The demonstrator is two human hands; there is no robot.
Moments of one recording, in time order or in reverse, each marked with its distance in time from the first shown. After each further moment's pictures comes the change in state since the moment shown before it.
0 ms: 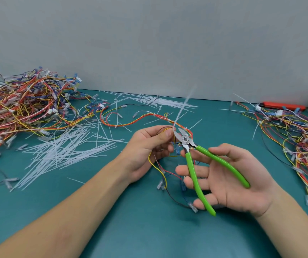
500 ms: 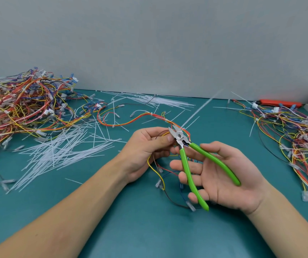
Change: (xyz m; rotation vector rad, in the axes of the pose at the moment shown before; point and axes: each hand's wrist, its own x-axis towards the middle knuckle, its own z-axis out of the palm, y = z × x) left_hand -0.004 0.000 0.005 0.107 -0.068 -0.004; right_hand 0.007 0.006 0.007 -0.024 0.033 -0.018
